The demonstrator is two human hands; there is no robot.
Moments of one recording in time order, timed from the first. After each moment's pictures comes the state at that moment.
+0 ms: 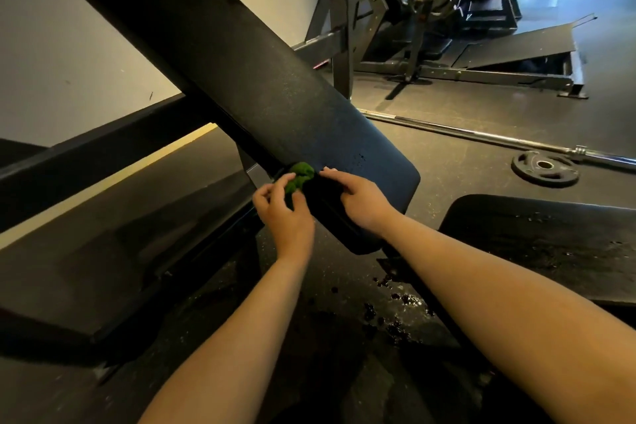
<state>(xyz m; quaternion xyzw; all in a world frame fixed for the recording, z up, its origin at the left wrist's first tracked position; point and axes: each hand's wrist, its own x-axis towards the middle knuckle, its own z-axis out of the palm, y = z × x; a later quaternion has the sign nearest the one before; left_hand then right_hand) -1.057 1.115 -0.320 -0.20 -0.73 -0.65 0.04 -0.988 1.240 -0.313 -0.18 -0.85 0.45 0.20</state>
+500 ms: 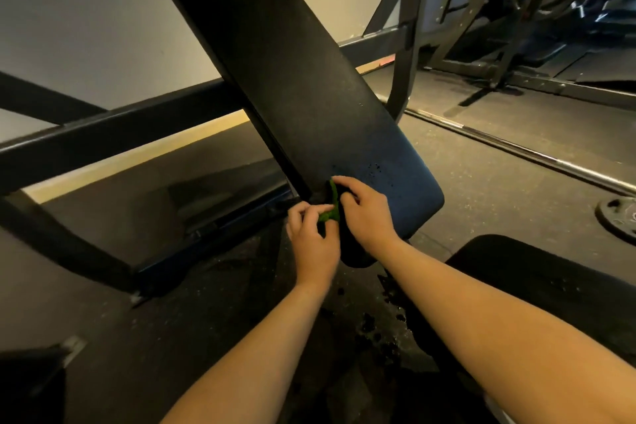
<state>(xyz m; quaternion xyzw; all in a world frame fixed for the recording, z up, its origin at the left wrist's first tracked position) -1.003 1.156 -0.363 -0.17 -0.81 -0.56 0.09 -0.988 1.272 -0.330 -0.13 -0.82 0.50 0.24</state>
